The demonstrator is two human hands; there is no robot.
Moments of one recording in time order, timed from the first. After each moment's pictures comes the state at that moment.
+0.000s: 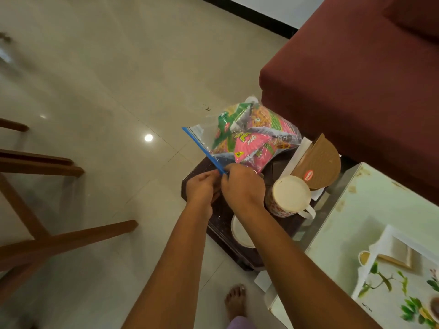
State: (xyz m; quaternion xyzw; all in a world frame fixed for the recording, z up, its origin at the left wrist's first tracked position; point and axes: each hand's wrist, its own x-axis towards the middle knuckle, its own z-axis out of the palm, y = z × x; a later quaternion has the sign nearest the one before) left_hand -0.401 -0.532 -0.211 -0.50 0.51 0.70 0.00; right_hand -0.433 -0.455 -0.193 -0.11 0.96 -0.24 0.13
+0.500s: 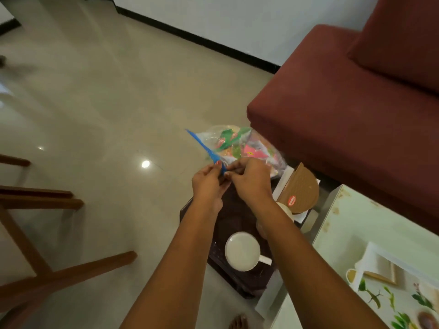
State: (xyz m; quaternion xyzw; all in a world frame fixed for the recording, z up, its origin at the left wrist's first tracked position) left_hand -0.459 -0.513 -0.121 -0.40 0.43 0.81 -0.06; right_hand -0.485 -0.431 -0.111 -0.03 0.86 -0.50 0.12
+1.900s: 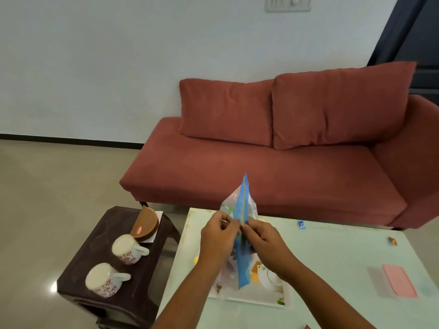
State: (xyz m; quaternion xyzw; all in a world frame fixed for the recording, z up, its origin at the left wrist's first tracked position) left_hand -0.253 -0.064 0.065 -0.03 0.79 0.61 0.08; right_hand -0.219 0.056 0.072 0.03 0.81 -0.59 0.04
